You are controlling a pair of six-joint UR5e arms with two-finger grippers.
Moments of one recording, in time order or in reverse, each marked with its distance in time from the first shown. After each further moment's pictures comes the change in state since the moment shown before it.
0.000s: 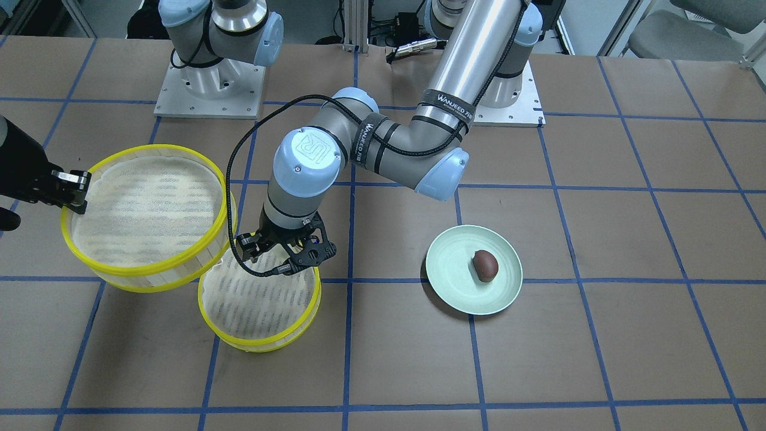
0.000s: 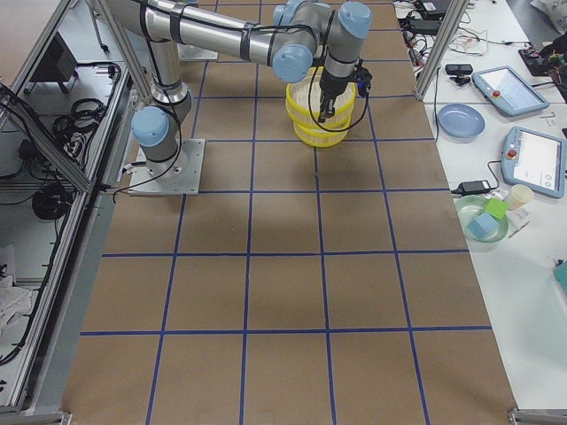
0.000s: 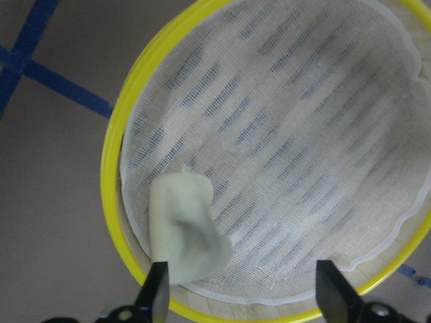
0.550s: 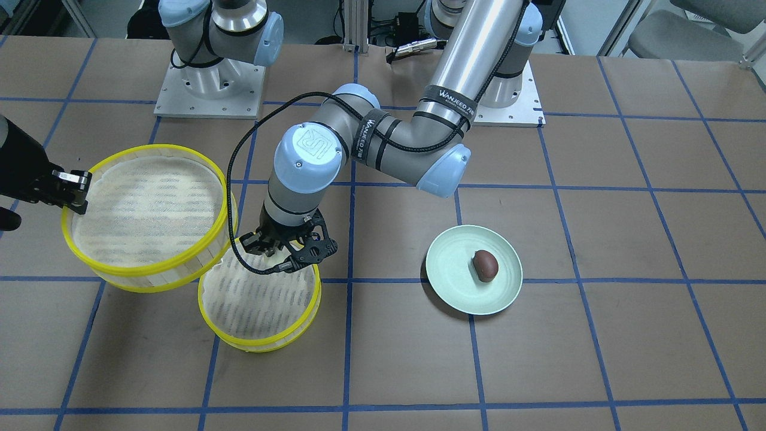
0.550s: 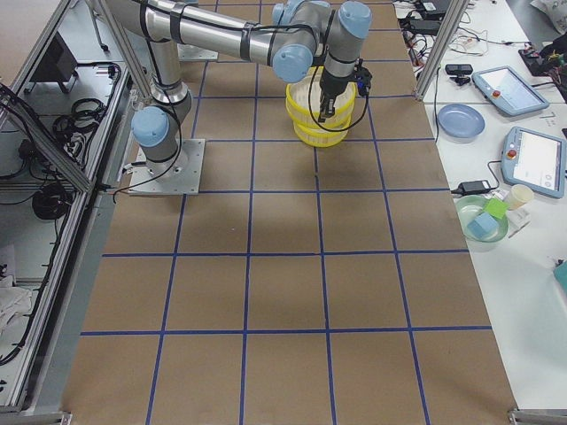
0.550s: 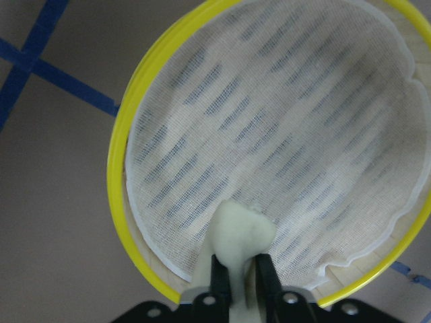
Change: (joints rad) left arm 0.000 0.002 -0.002 -0.001 -0.003 -0.014; right arm 0.002 -0.001 0.000 0.000 0.000 0.003
